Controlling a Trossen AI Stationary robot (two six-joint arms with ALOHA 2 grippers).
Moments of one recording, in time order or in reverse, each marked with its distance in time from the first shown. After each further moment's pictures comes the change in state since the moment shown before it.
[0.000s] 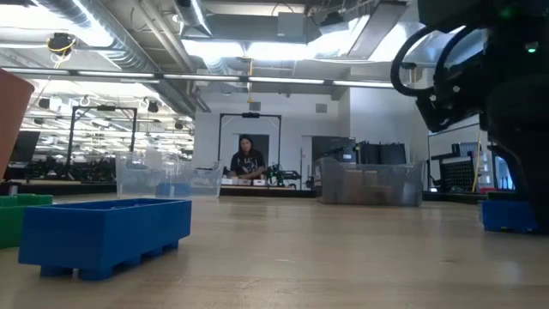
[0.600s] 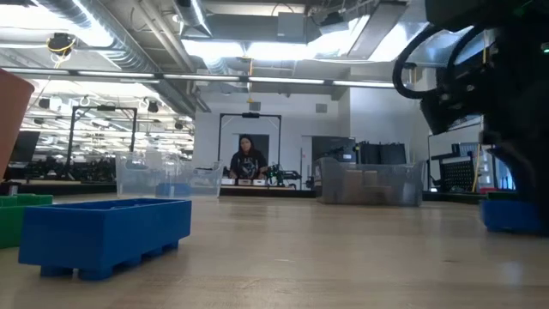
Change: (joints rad) left arm 0.000 0.000 0.000 -0.001 0.000 0.000; right arm 0.019 0.013 0.001 0.019 0.001 -0.127
